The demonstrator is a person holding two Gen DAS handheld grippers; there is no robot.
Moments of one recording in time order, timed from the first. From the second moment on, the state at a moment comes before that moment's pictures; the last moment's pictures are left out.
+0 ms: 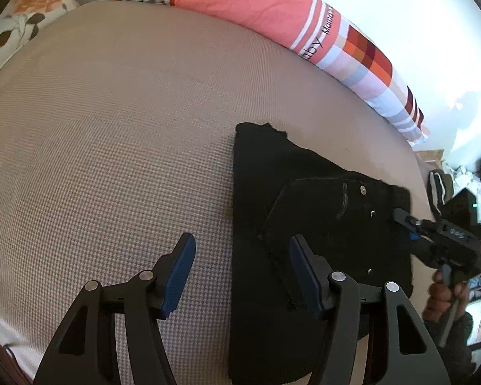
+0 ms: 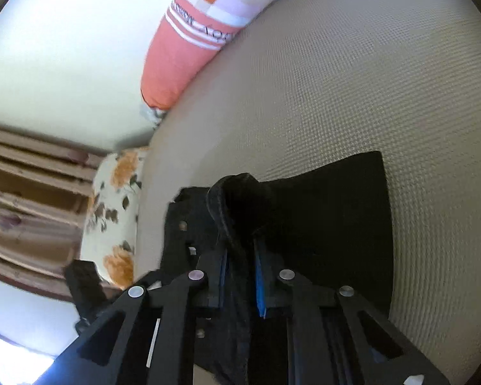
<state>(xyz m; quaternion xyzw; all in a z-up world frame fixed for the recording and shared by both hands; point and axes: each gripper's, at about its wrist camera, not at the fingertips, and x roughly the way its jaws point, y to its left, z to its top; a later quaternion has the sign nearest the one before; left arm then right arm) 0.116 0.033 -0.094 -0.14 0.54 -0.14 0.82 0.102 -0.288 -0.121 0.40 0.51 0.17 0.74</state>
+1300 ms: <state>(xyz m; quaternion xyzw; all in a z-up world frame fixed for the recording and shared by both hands) 0.074 -0.037 -0.111 0.00 0.55 -0.20 0.81 -0.015 -0.293 -0.079 0.27 0.54 0.01 0.80</state>
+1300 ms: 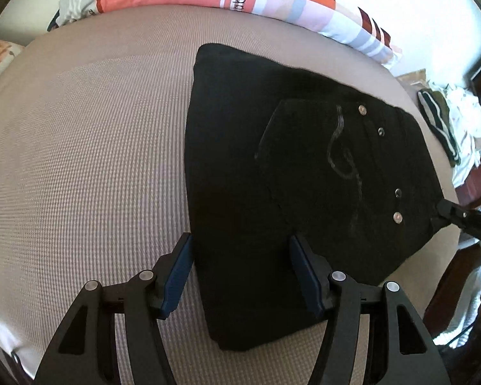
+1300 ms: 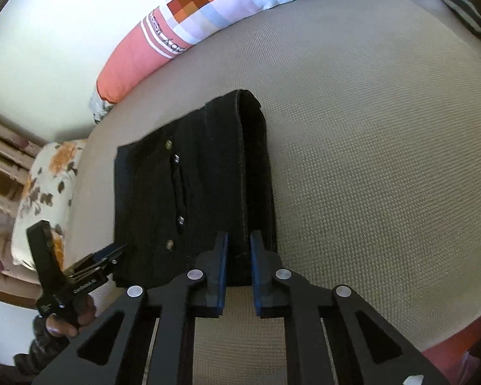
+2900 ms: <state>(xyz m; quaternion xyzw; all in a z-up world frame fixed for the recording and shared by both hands) 0.074 -0.039 -0.096 0.09 0.51 -0.15 0.84 0.015 -0.299 -0.086 0.20 0.55 -0.01 0.81</state>
